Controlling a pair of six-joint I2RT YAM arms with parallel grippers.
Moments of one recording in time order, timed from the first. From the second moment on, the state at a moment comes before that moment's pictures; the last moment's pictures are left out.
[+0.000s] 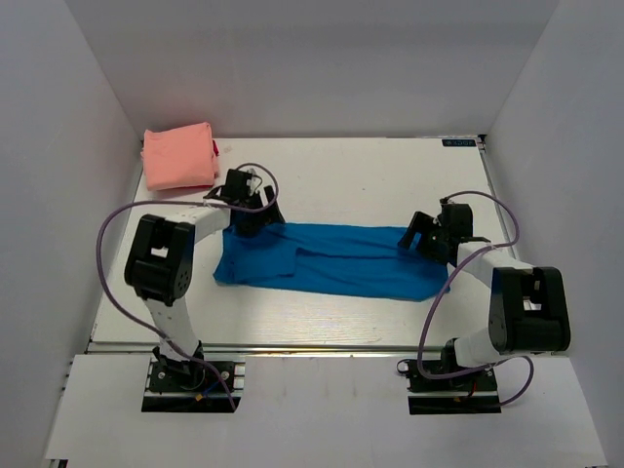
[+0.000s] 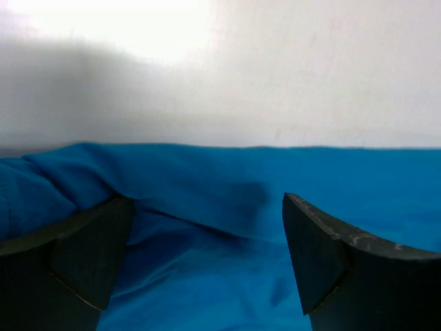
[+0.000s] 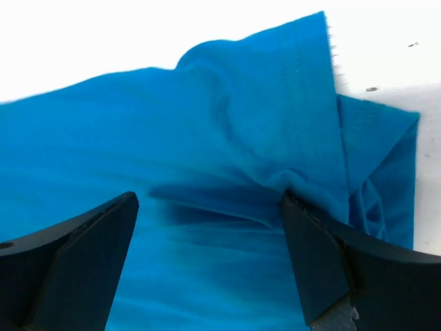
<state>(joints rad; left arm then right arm) -0.28 1.81 1.08 -0.20 0.15 -0.52 0.06 1.48 0.69 -0.13 -0.17 0.40</state>
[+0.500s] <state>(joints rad) -0.27 2.69 2.38 -0.27 0.31 -0.48 0.38 1.34 0.55 -0.08 -0.26 0.44</state>
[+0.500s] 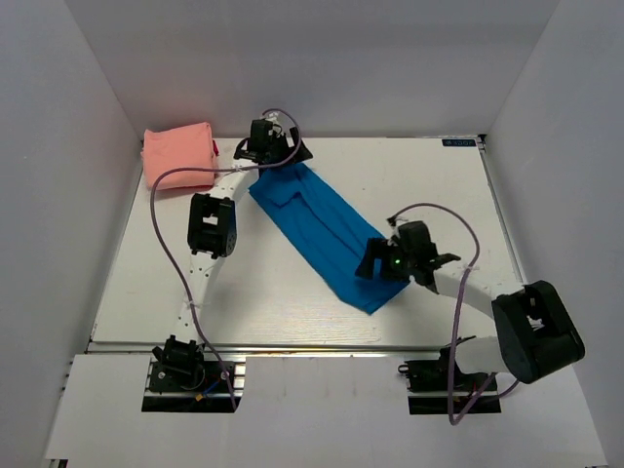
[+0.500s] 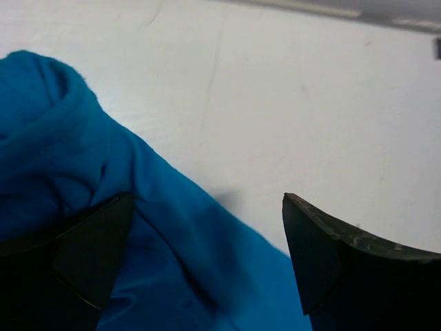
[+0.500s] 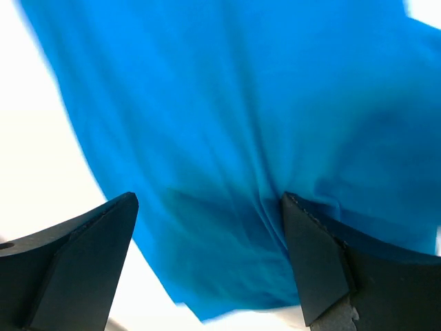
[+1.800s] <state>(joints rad) -0.40 2.51 2.22 0.12 0.36 -0.56 1.15 1.32 0.90 -0.37 0.12 0.45</state>
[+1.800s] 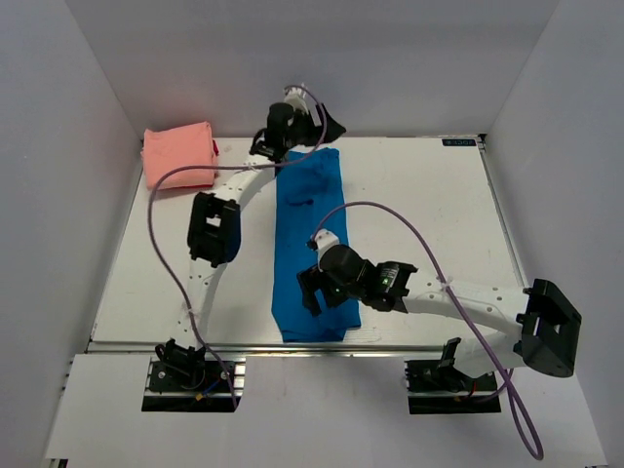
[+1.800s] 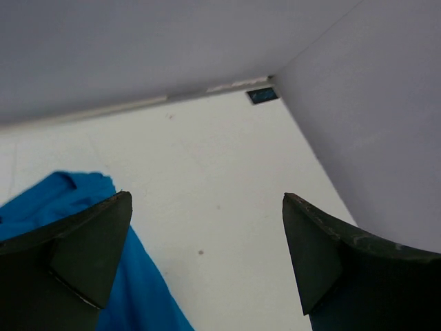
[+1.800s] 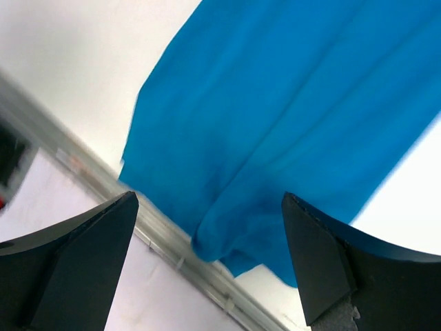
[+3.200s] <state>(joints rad) -0.39 1.02 0.48 -0.20 0.28 -0.56 0.62 2.46 2.10 -0.52 0.08 0.41</state>
